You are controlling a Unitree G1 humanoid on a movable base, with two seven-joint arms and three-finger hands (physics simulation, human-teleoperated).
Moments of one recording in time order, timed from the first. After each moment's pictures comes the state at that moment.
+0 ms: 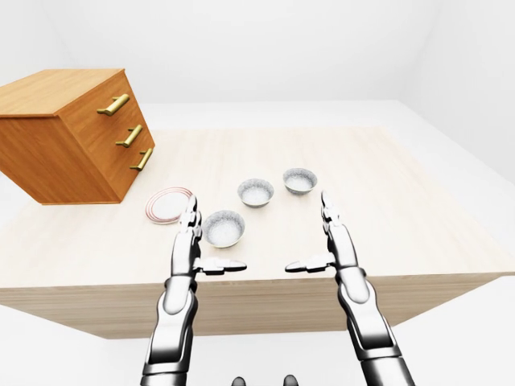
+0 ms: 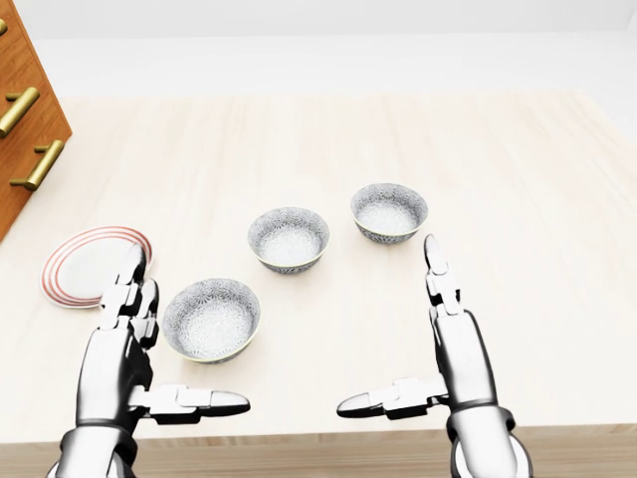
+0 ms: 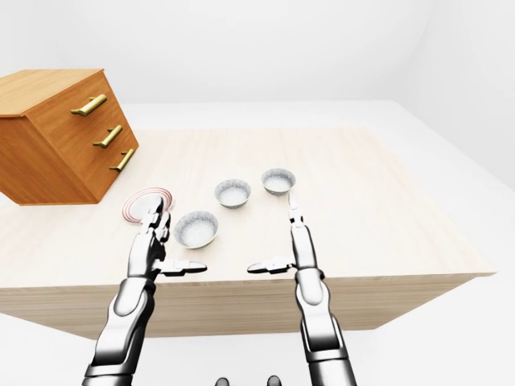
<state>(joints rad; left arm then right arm) -0.01 0.02 0.03 -0.02 0.01 0.00 -0.02 -0.04 -0.01 0.03 0.03 -0.21 -0.01 -0.01</state>
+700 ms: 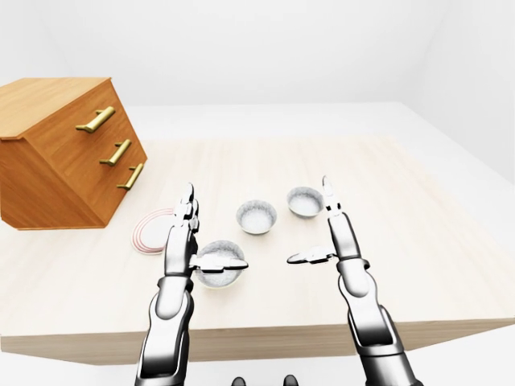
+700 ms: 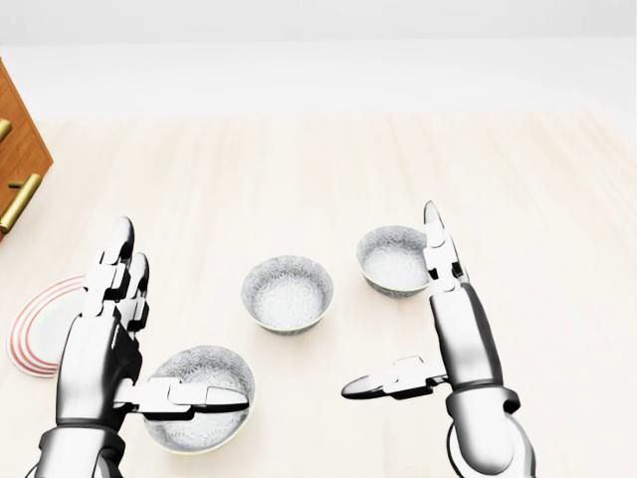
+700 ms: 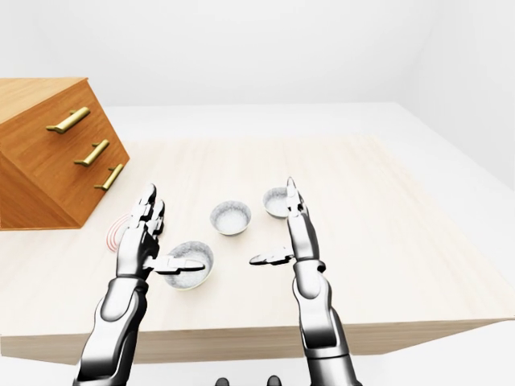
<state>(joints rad) 0.04 0.01 0.01 -0.27 0.05 0.09 -0.04 -0.07 -0.02 0.05 -0.11 -0.46 0.07 -0.03</state>
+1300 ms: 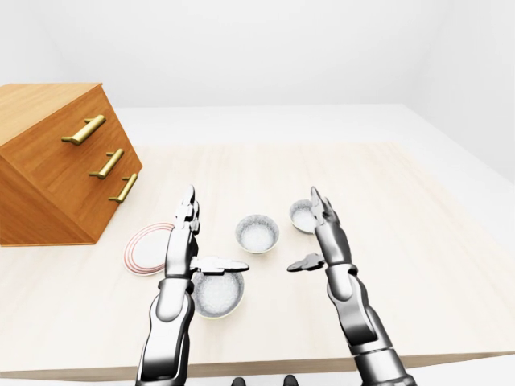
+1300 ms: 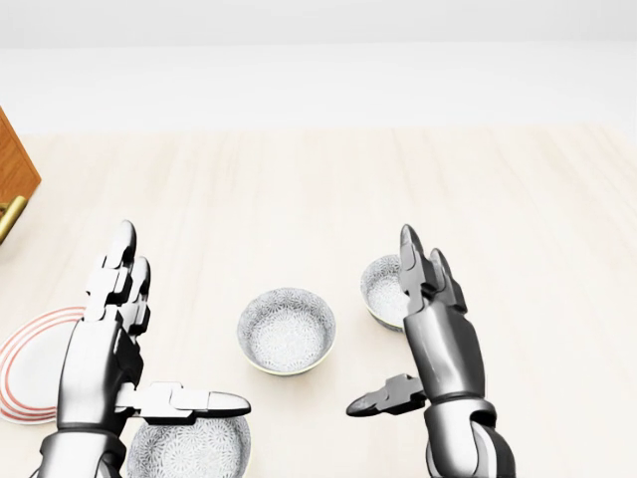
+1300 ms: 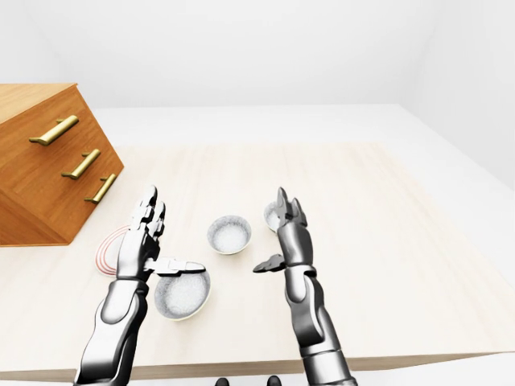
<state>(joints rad) 0.05 0.01 0.00 -0.28 0.06 0.09 -0.04 -0.08 -0.03 0.10 0.04 -0.68 0.00 -0.13</state>
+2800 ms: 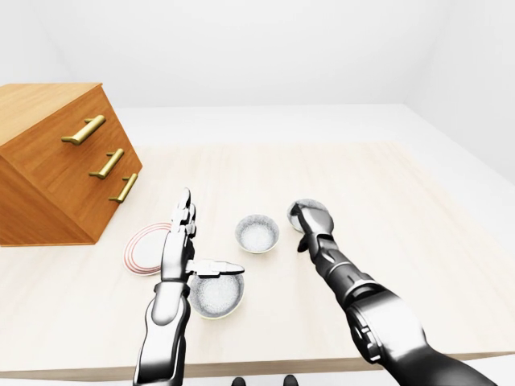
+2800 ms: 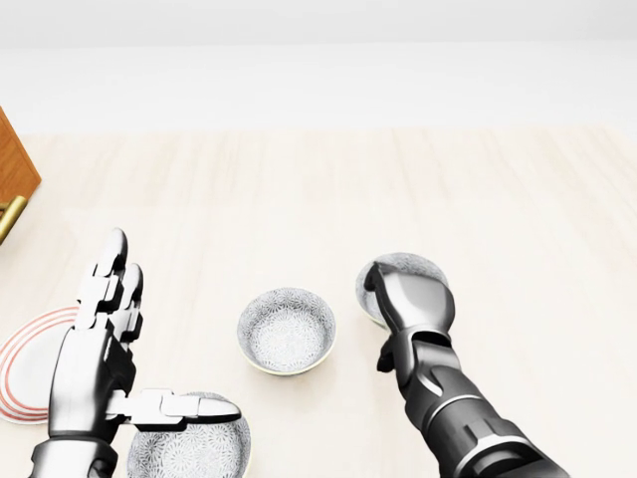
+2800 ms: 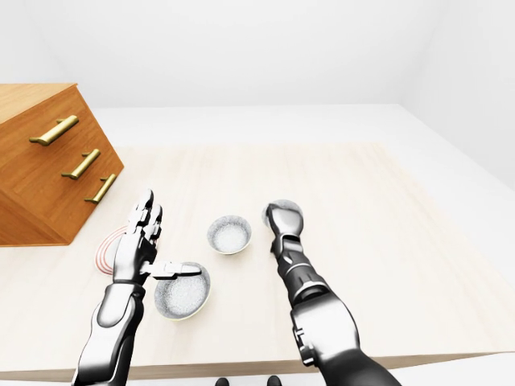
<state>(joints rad) 0.07 0.02 0.03 -0.24 0.04 0.03 -0.06 -0.81 -0.04 0.09 1.32 -1.01 0.09 -0.40</state>
